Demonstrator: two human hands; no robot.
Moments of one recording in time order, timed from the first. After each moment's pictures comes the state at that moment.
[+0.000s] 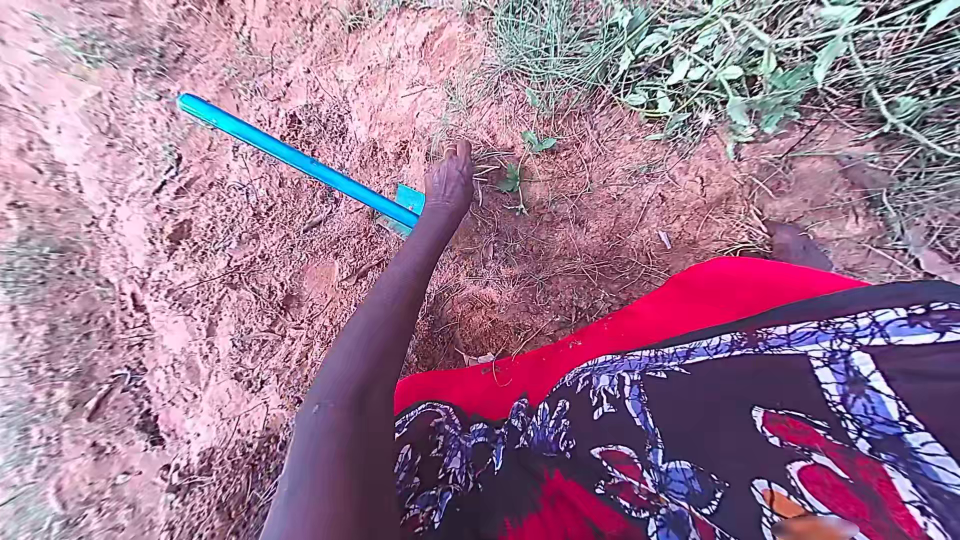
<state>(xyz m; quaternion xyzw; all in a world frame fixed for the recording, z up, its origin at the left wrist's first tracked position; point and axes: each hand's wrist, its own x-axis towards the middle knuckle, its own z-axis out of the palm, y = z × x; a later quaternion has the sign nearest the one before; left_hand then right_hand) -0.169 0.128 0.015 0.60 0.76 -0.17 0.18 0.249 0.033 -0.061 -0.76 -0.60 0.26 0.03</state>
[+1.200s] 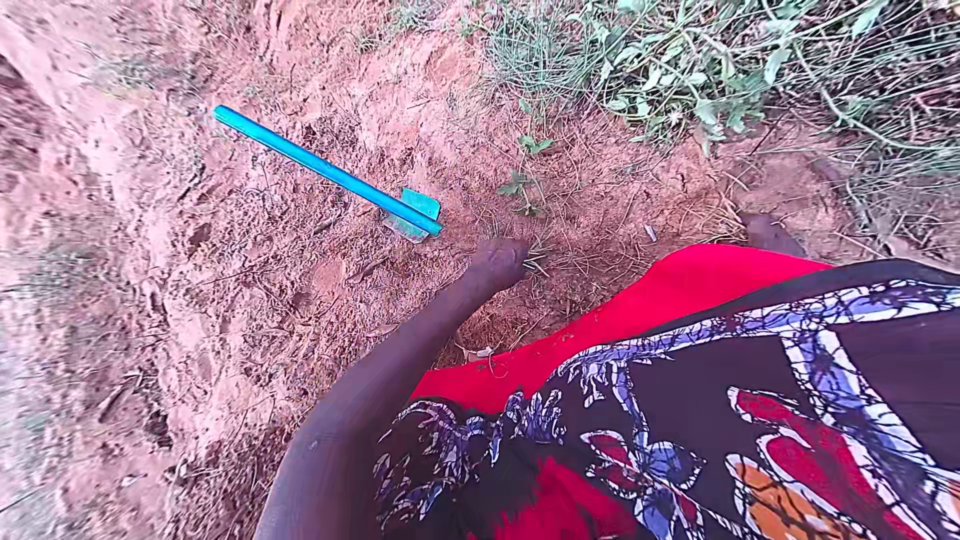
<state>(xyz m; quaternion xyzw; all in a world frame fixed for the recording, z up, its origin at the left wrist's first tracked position) -0.109 0.034 0.007 0.68 0.59 -0.29 0.32 0.253 0.034 -0.062 -0.73 -0.63 0.27 0.04</state>
